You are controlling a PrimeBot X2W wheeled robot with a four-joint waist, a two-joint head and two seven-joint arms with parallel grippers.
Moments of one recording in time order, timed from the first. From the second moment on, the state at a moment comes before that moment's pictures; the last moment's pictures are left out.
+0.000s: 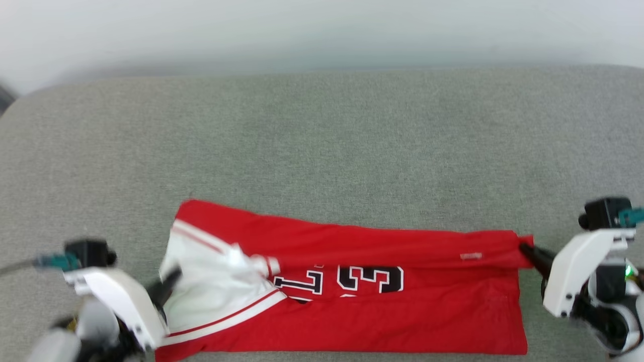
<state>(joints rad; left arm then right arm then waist) -0.18 0.55 -0.28 0.20 -1.03 -0.02 0.37 -0.25 -0.31 0.04 0.25 0.56 0.13 0.61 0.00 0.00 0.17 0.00</state>
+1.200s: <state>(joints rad) -0.14 0.38 -0.30 0.03 -0.62 0.19 -0.24 -0.04 -0.35 -0.06 0.06 0.57 0.13 0.79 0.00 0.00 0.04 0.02</state>
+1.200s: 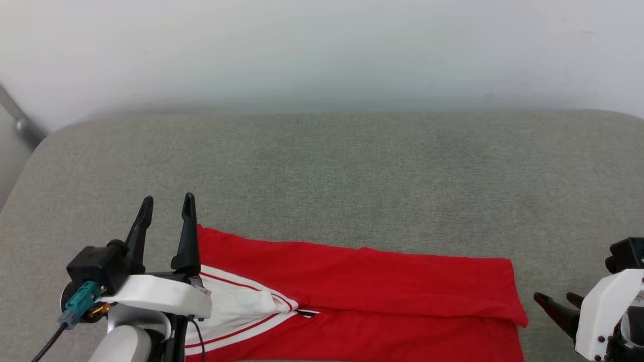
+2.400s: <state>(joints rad) -0.11 0.36 -0.33 0.04 -0.48 0.16 -0.25 -0.12 -0.38 -0.03 0.27 0.64 0.13 0.74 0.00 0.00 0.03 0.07</state>
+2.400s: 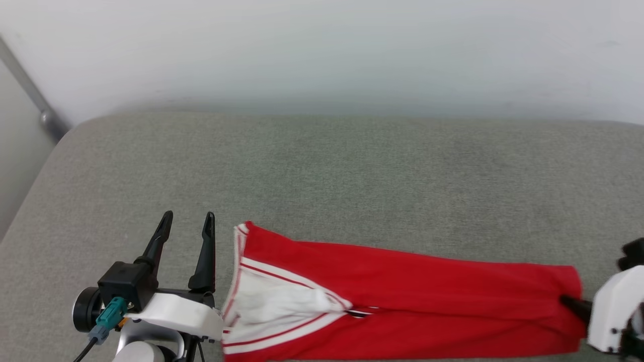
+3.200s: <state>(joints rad) -0.09 0.36 -0.33 0.02 -0.48 0.20 -0.25 -0.15 -0.10 -0.39 0.15 0.79 0.13 1.15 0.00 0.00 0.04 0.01</state>
